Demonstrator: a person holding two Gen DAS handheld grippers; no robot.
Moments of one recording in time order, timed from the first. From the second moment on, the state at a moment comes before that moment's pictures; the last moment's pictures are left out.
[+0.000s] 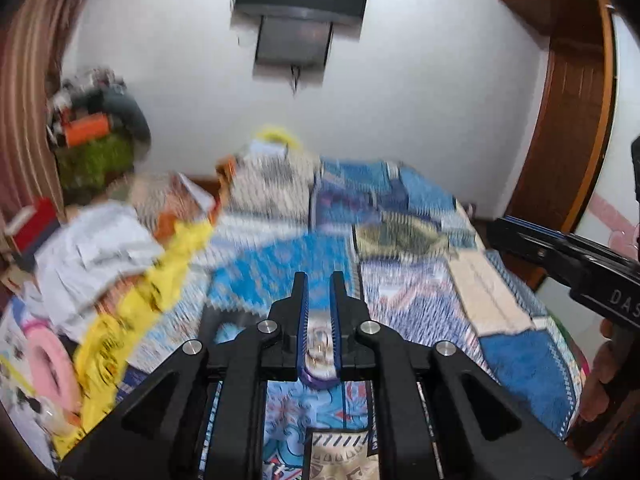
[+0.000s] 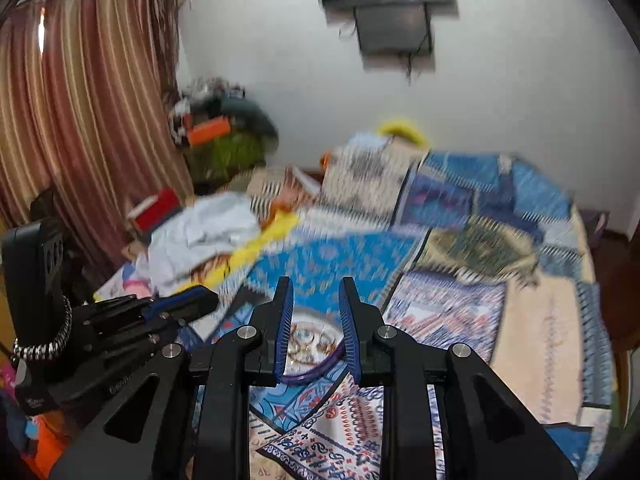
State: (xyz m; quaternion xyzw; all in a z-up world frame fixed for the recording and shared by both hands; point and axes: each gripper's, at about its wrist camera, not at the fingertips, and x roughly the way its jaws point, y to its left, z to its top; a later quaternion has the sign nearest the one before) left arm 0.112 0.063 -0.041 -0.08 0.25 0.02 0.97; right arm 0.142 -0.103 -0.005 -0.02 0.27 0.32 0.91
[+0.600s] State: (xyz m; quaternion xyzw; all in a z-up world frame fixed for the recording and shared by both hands) left arm -0.021 0.017 0.047 -0.02 0.06 0.07 1.00; right arm 0.015 -0.143 0.065 -0.02 0.07 0.22 0.97
